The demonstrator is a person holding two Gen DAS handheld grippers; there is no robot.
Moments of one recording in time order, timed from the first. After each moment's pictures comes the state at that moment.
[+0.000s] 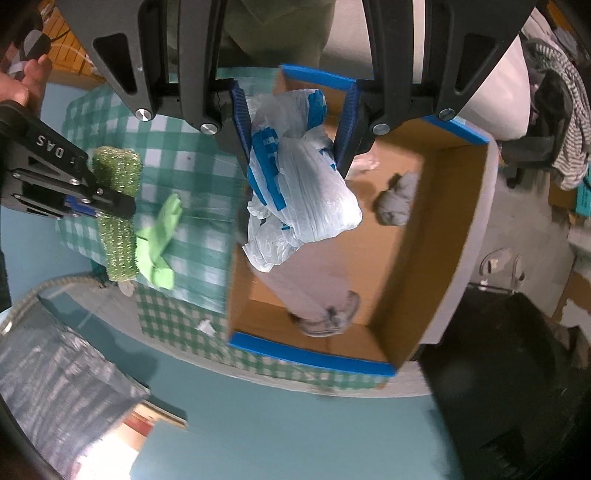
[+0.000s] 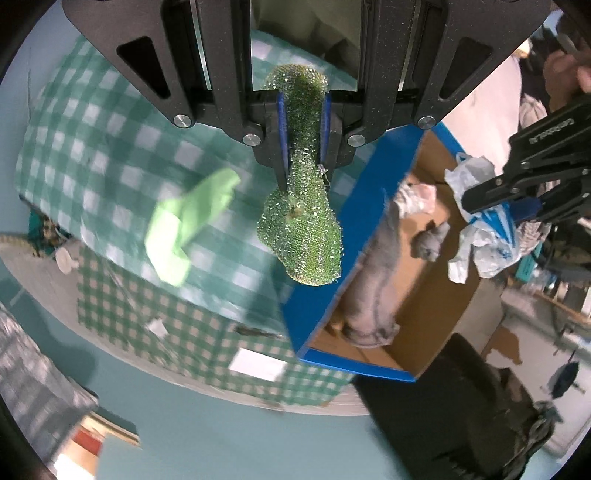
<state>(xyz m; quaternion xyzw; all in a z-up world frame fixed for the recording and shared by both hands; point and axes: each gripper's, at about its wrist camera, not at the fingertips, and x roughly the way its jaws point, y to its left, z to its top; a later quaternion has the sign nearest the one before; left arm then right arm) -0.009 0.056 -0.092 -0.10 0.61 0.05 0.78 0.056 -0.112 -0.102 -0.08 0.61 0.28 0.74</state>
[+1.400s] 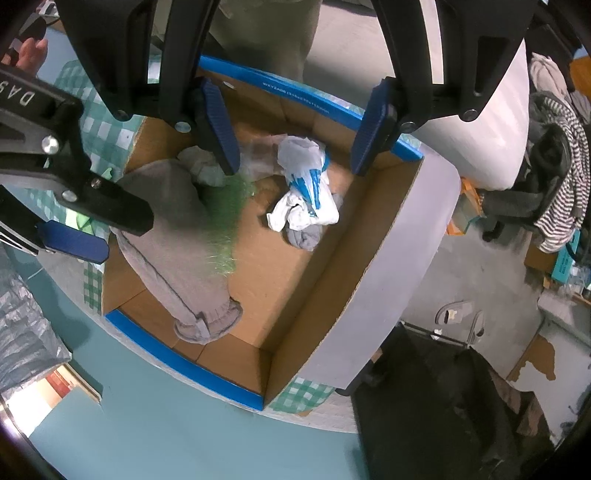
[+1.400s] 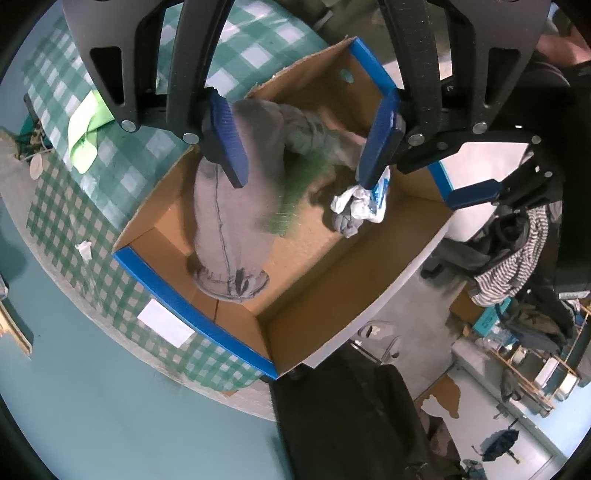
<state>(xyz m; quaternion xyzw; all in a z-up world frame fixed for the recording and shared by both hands) -0.023 0.151 -0.126 -0.15 0.63 0.16 0.74 0.054 0.037 -0.107 -0.15 0.58 0.39 0.70</state>
